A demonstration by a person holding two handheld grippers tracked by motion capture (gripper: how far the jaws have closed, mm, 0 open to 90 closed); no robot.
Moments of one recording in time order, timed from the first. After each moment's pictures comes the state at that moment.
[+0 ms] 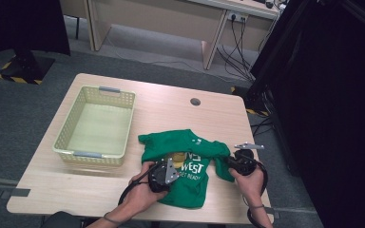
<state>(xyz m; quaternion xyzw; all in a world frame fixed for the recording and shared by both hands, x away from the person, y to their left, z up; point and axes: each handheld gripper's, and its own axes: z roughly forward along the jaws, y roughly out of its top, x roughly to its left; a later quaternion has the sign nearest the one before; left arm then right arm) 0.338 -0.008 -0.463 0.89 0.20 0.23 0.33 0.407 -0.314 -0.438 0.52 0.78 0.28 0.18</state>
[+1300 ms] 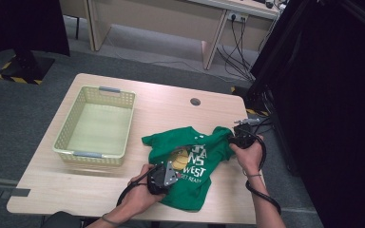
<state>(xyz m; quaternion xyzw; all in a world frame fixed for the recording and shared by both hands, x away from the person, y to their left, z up) 0.335 -0.005 -0.466 0.90 0.20 0.20 0.33 0.487 -0.312 -0.414 0.53 0.77 0.22 0.26</state>
